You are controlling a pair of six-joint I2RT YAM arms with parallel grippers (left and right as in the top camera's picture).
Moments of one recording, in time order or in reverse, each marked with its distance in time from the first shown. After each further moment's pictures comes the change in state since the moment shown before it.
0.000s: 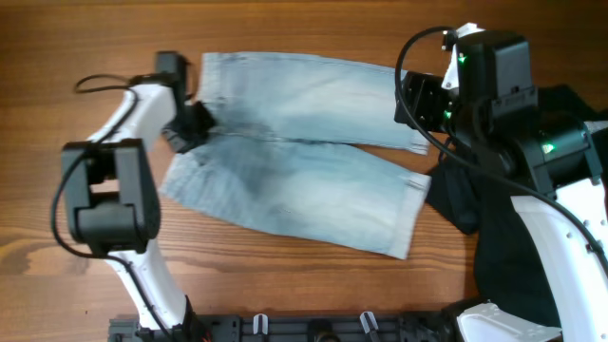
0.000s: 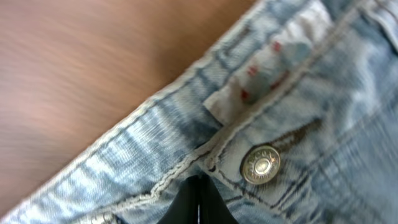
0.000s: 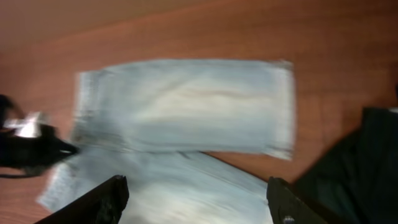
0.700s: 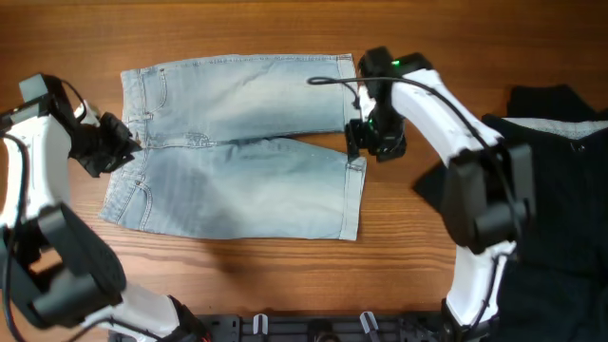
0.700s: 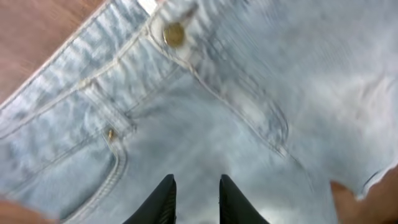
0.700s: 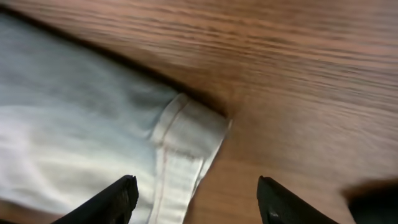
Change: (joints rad) left arm 0.382 -0.315 -0.061 -0.213 0.230 0.263; right arm -0.003 0.761 0.000 -0.121 -0.271 -0.219
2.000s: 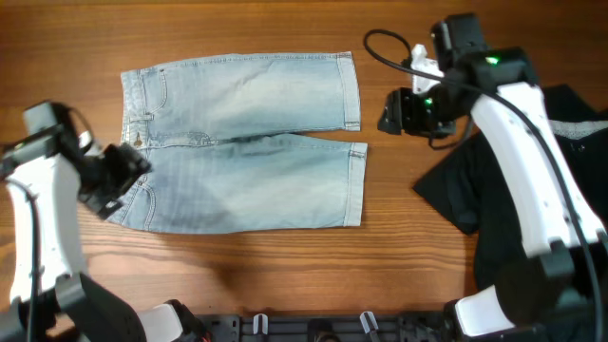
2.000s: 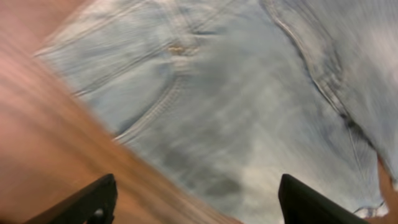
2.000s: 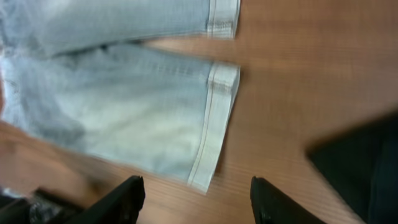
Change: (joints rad) left arm 0.025 -0.277 -0.189 -0.108 -0.121 -0.071; right arm -0.153 -0.434 0.007 -0.074 -0.123 -0.017
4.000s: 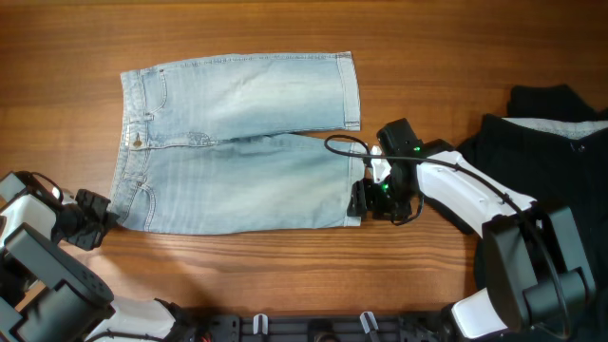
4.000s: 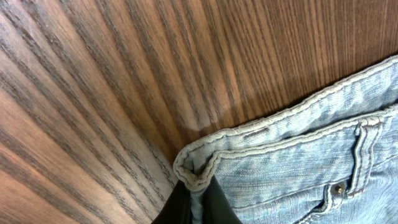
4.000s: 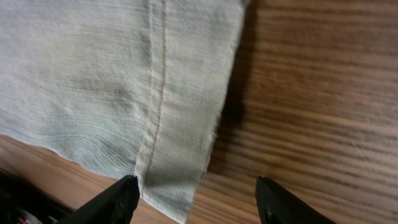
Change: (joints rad) left arm 0.342 0.219 -0.291 0.472 0.086 0.047; right arm 0.166 0.018 -0.739 0.542 -0.097 0.119
